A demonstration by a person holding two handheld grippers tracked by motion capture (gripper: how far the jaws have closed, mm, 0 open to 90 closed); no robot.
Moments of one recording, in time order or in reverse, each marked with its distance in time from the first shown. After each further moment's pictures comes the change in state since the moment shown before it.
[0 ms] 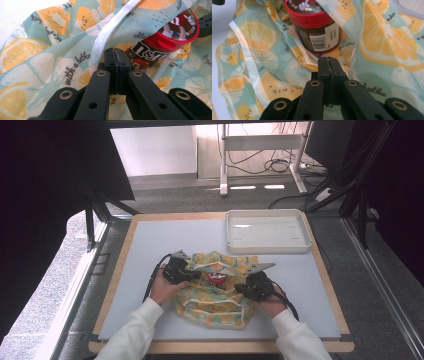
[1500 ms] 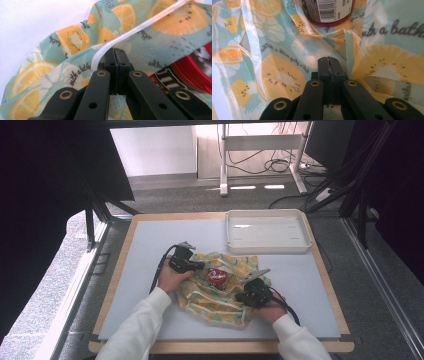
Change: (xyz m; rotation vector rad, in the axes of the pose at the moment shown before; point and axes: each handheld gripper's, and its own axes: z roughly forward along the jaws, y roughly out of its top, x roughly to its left) left arm 0.020 0.028 0.024 0.028 0.038 -0.036; right arm 0.003 -0.018 0.013 0.116 0.024 -0.023
